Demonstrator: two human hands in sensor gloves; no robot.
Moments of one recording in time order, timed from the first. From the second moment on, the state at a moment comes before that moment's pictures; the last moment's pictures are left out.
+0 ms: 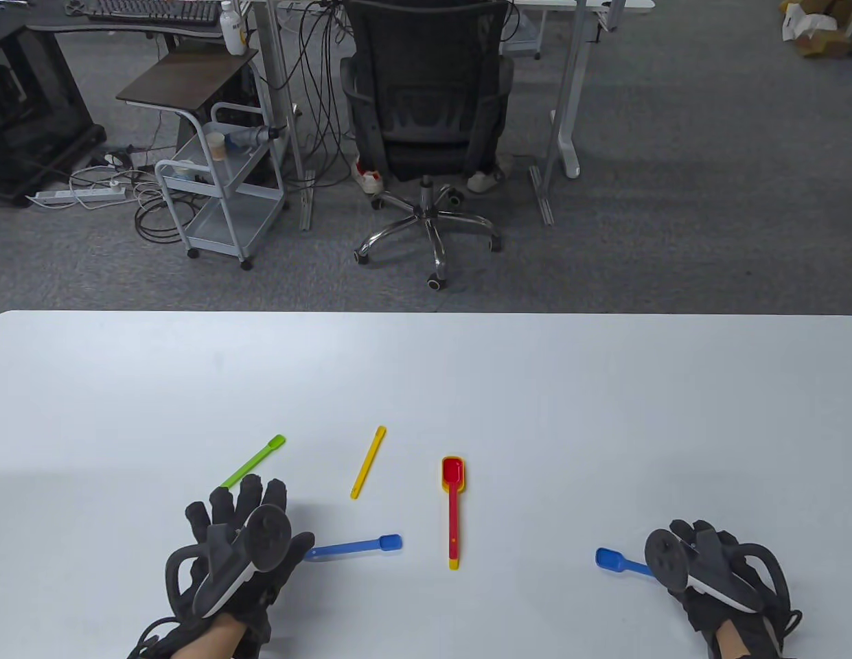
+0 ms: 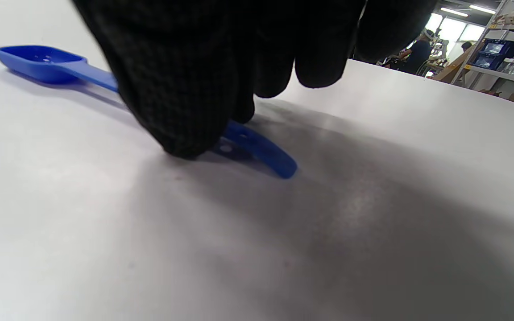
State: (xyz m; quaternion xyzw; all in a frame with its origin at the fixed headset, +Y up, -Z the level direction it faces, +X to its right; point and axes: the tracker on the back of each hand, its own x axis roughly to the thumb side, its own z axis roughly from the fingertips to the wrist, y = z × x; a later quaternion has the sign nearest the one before) left_hand -0.235 -0.713 -0.289 -0.01 0.05 0.04 1.00; right_hand 0.311 -0.747 -0.293 -0.04 -0.08 -0.99 0.12
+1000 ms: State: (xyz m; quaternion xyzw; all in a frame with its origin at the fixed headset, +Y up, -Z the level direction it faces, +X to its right) left_hand -0.235 -0.713 -0.289 -0.01 0.06 0.03 1.00; right_hand 0.296 -0.738 -0.292 -0.07 -0.06 -0.99 0.13
